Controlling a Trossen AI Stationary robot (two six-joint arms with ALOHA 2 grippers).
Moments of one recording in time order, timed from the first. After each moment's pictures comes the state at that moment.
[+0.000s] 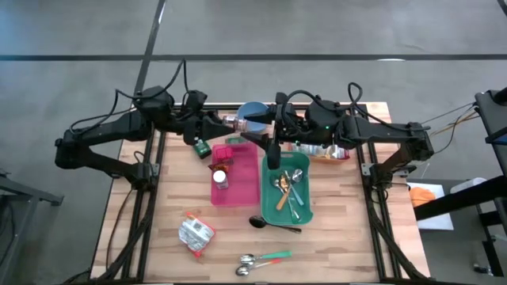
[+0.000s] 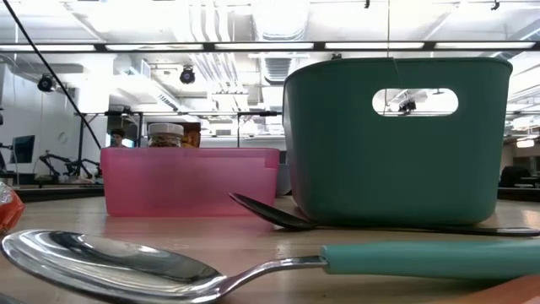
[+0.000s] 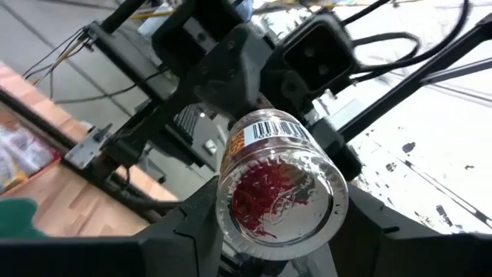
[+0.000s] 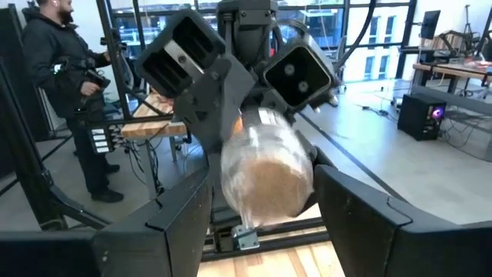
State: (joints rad) left arm 0.18 1.15 1.27 -0.05 0.35 -0.87; right arm 0.06 1.58 1.76 -0.20 0.19 0.09
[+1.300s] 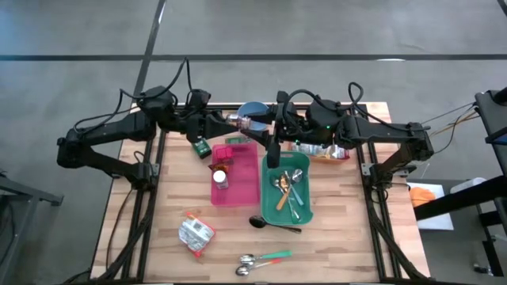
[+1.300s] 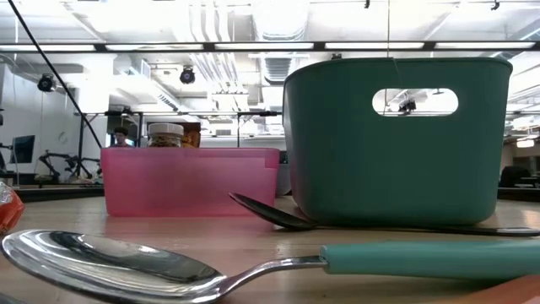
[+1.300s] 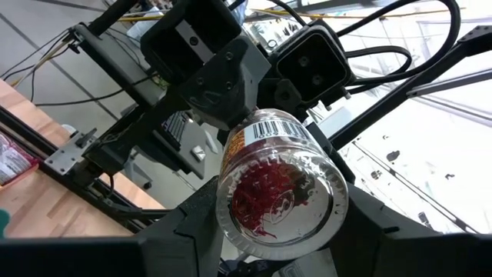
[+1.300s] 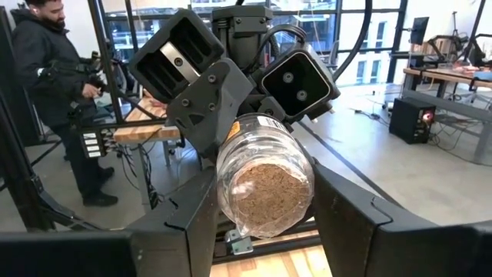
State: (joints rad) left arm 0.18 1.18 1.27 0.02 0.36 -0.93; right arm 0.06 1.58 1.76 -0.19 0.21 0.08
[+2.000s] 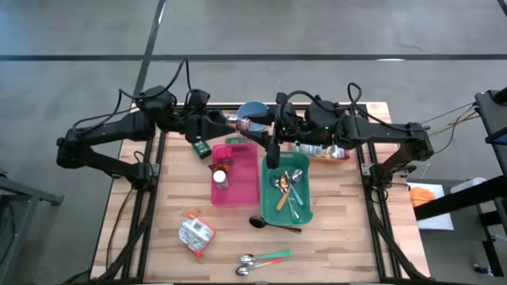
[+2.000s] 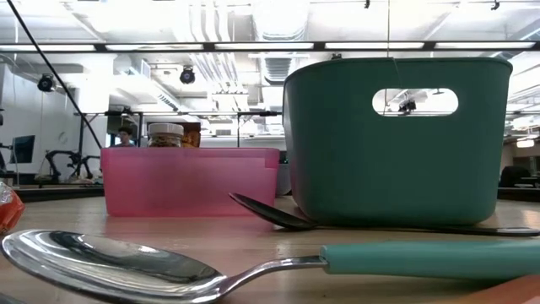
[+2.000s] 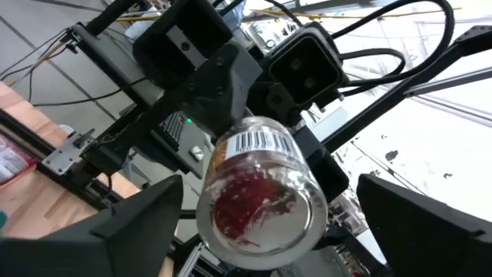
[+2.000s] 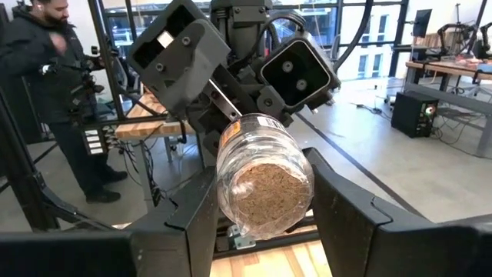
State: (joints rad) left arm 0.18 1.18 1.27 0.01 0.36 -0.92; right arm 0.06 1.58 1.76 -0.20 0.21 0.10
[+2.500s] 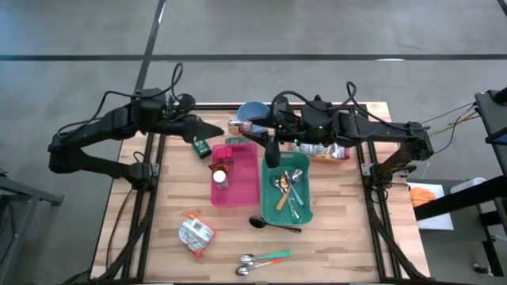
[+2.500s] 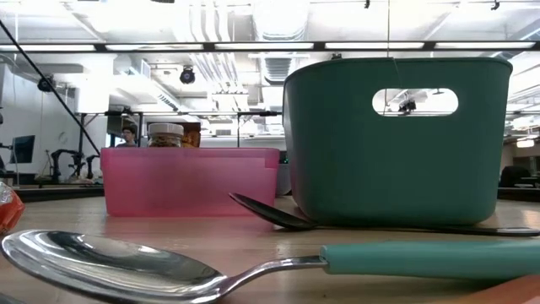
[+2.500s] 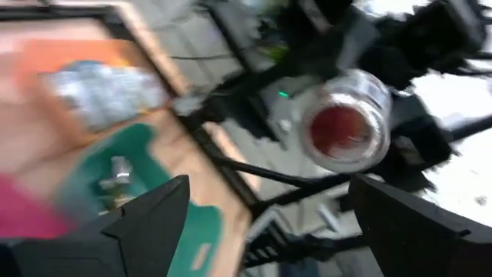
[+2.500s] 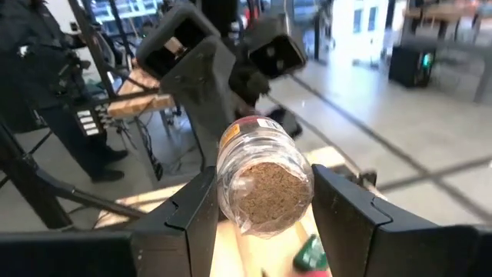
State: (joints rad) left arm 0.23 1.05 1.27 -0.48 0.23 -0.91; right arm 0.04 1.58 1.76 -0.33 0.21 0.21
